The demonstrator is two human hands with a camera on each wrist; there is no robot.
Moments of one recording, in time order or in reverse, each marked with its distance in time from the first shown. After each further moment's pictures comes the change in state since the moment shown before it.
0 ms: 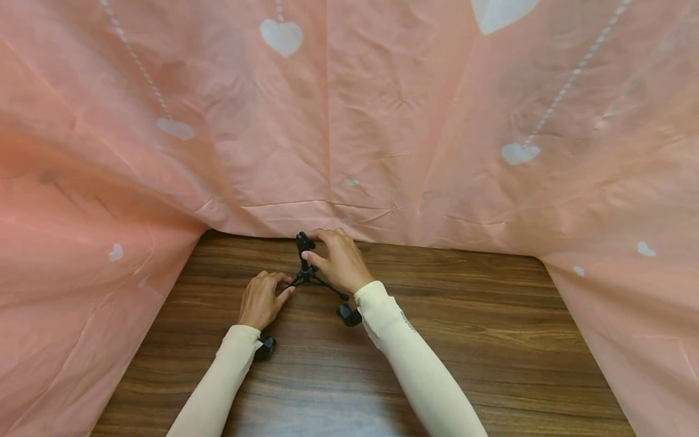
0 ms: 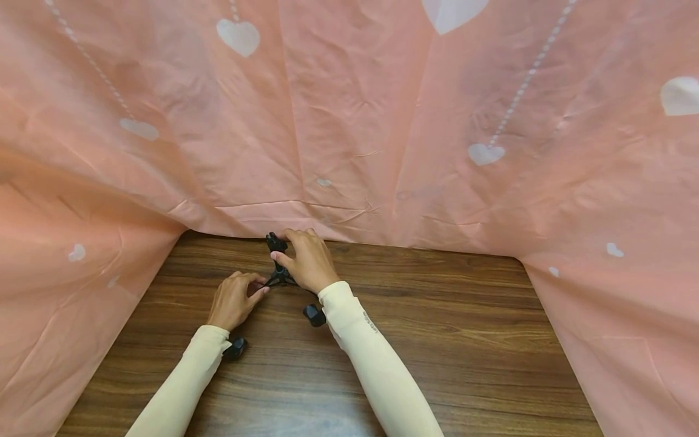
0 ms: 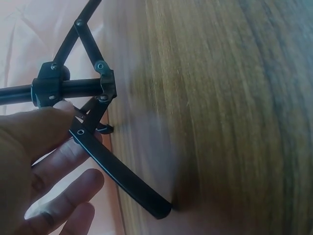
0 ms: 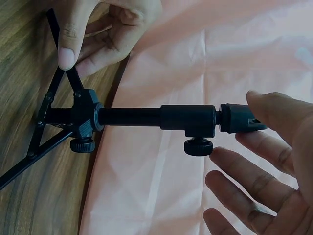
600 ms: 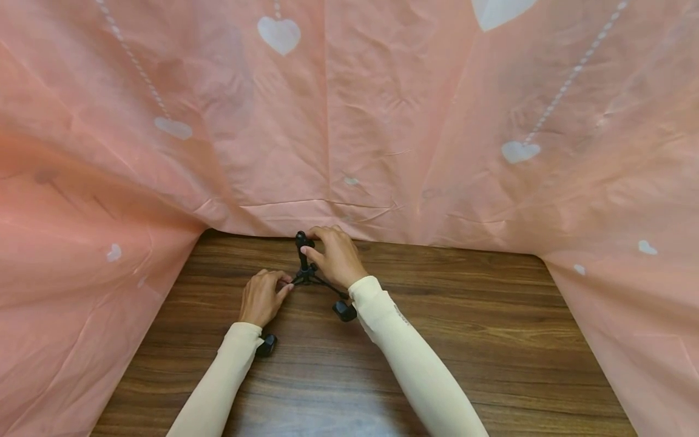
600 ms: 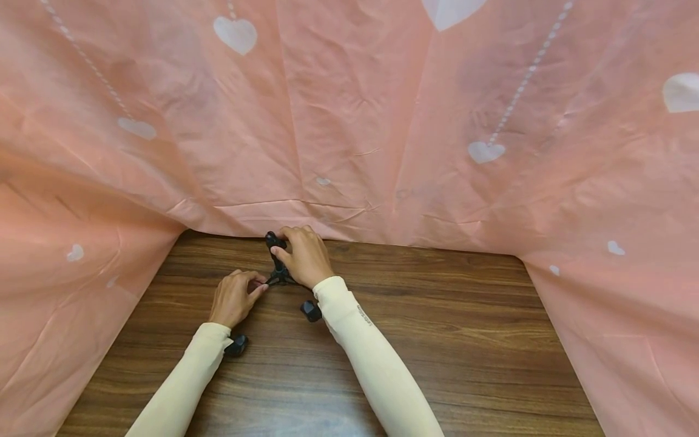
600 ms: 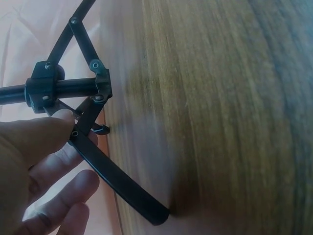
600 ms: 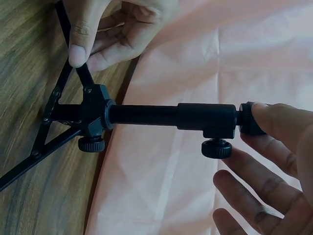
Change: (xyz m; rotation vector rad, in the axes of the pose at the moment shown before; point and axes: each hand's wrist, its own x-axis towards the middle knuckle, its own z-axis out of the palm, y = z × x) left_hand 0.005 0.002 0.002 -0.002 0.009 -0.043; right_hand 0.013 0.003 0.007 -0.082 0.005 0.018
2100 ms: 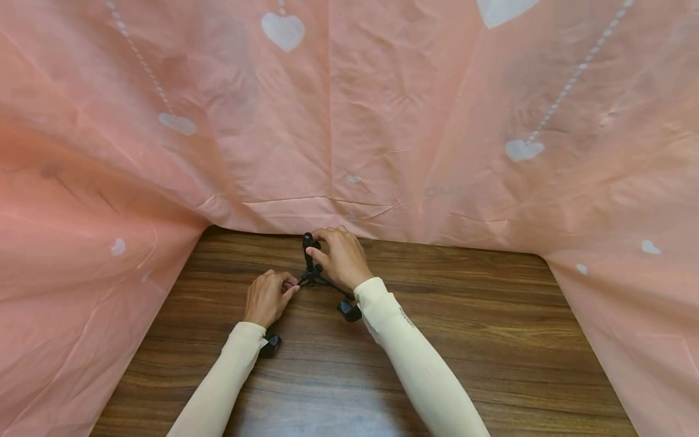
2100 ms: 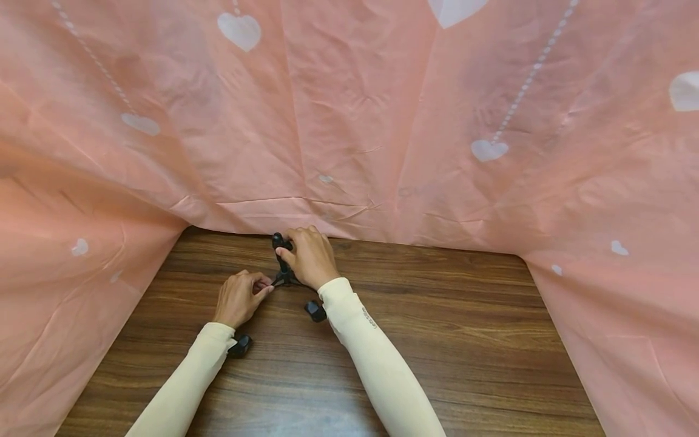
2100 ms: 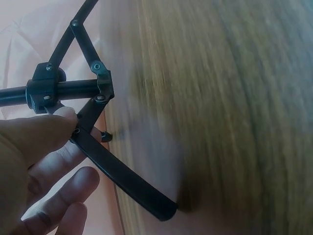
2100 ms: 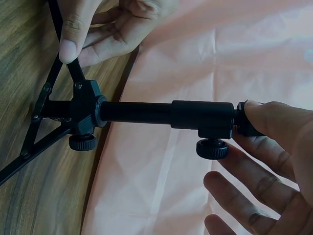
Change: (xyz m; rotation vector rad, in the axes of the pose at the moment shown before) left_hand -0.006 0.008 0.002 0.015 -0.003 0.023; right_hand -0.010 0.000 -0.004 -0.074 0.010 -0.006
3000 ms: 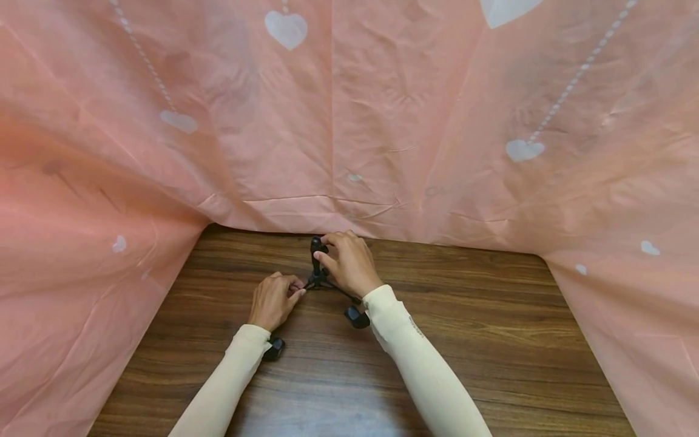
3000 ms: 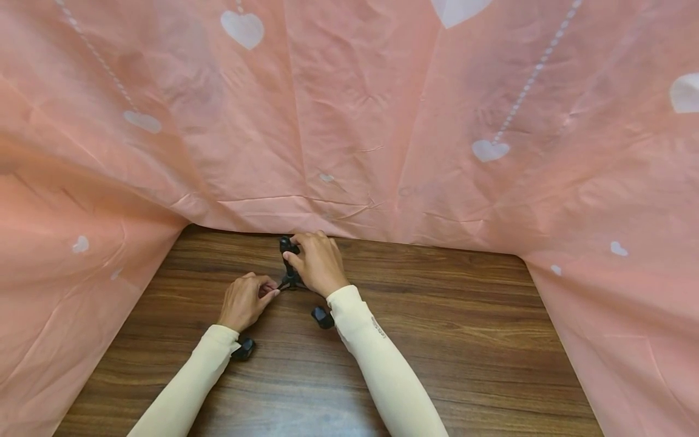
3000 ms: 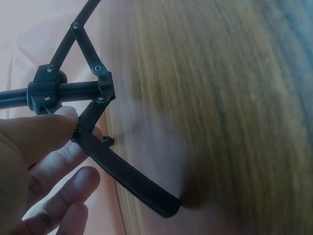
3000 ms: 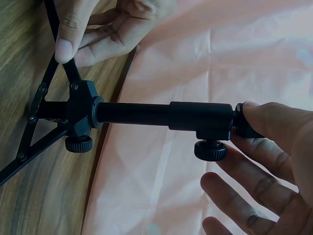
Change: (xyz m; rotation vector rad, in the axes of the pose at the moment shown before) left_hand -0.007 0.010 0.005 -0.007 -0.013 0.050; right_hand -0.018 0.005 -0.006 0.000 0.030 0.020
